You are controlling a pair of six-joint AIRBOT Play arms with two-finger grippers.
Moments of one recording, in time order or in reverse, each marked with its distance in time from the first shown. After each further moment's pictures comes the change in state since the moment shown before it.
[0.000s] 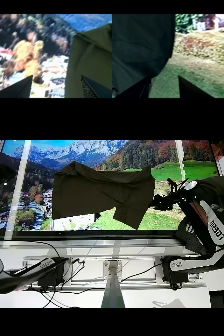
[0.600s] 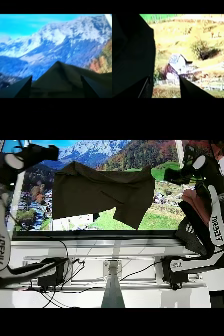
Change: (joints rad) left arm -0.524 -0.097 0.003 -0.030 0.514 0.150; right arm 0.039 -0.001 0.384 -0.382 -0.031 0.272
